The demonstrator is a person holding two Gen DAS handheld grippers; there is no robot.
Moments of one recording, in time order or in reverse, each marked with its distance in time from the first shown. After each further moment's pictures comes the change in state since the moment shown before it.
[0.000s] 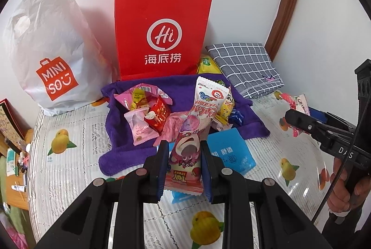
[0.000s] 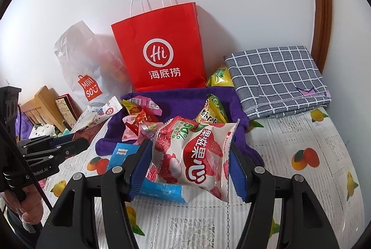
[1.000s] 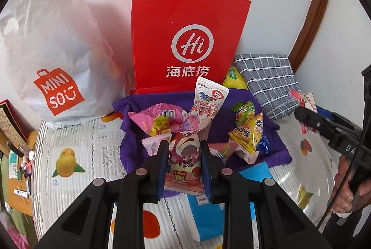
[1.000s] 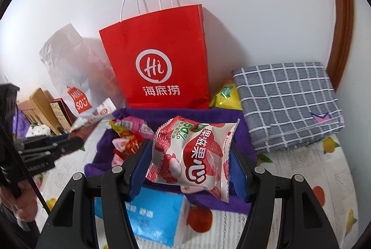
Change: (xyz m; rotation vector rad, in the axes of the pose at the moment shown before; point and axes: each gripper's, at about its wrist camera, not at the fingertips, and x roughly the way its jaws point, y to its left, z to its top) left arm 0.049 0.038 0.055 -0.065 0.025 0.060; right arm 0.064 -0.003 0.064 -0.024 0.001 0.030
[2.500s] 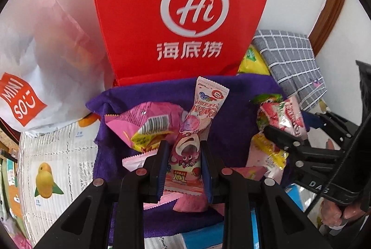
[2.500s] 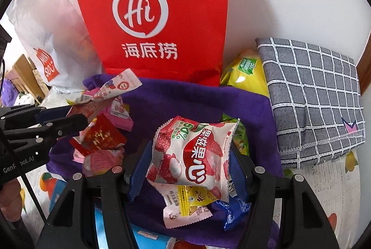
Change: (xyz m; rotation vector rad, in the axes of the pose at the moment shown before) left arm 0.102 -0.012 0.021 0.019 0.146 0.047; right arm 0.124 0.002 -0.006 -0.127 0.205 -0.075
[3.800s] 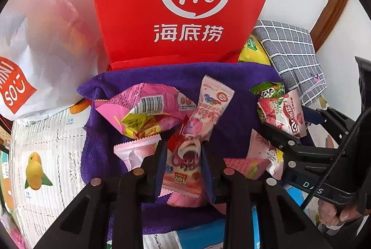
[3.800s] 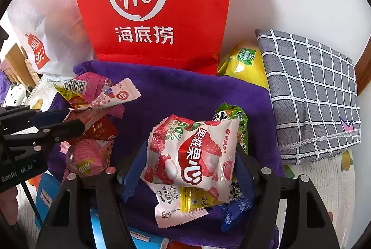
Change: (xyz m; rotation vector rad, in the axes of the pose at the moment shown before) left arm 0.012 0.003 -0.008 -0.030 0.043 -0.033; right arm 0.012 0.000 -0.001 -0.026 0.047 -0.048
